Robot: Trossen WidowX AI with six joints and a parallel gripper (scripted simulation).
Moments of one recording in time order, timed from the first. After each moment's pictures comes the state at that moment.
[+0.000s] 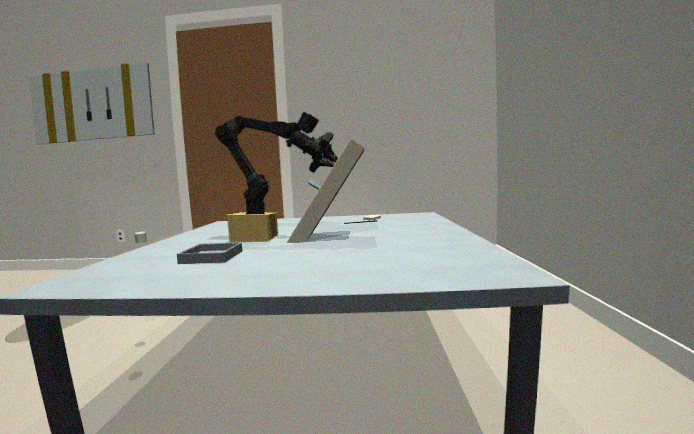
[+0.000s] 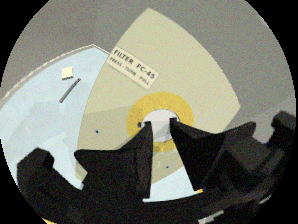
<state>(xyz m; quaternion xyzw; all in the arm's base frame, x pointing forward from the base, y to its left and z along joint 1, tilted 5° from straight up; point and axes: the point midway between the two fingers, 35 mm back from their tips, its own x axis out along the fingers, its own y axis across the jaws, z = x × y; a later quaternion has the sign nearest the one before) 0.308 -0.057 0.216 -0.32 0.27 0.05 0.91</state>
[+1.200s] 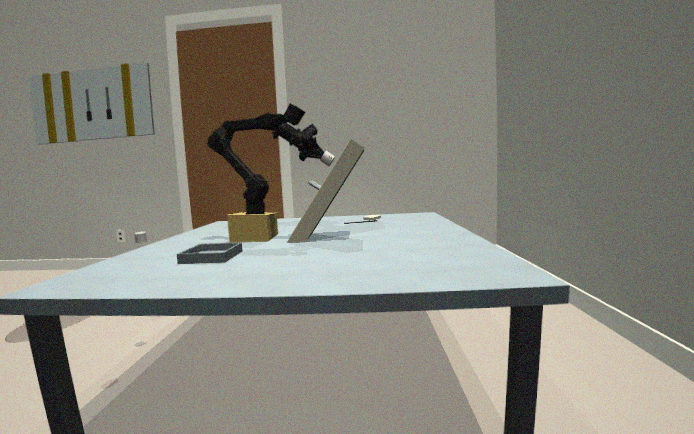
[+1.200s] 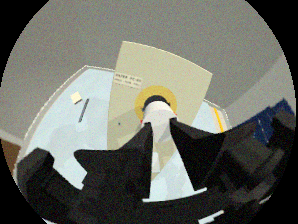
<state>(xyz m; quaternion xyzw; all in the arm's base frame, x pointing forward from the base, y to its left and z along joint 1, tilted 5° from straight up) 0.252 -0.053 0.246 -0.16 0.28 0.01 0.95</state>
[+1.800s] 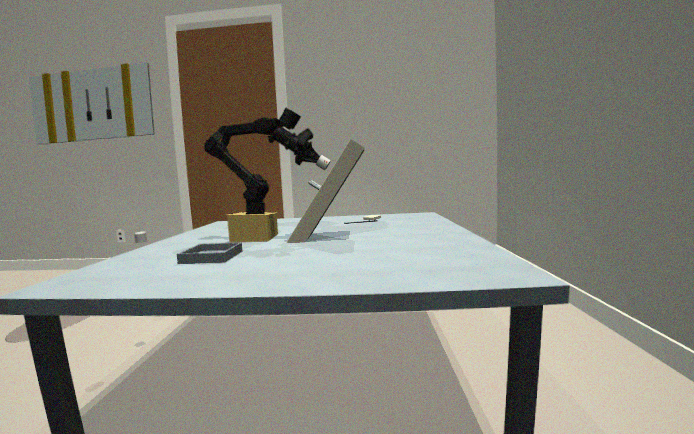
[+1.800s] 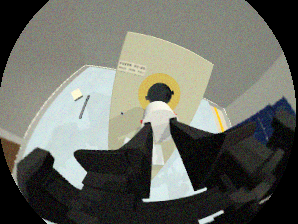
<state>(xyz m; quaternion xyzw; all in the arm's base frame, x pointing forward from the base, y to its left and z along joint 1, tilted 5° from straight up) 0.235 -0.049 0.230 -0.16 0.28 0.00 0.95</state>
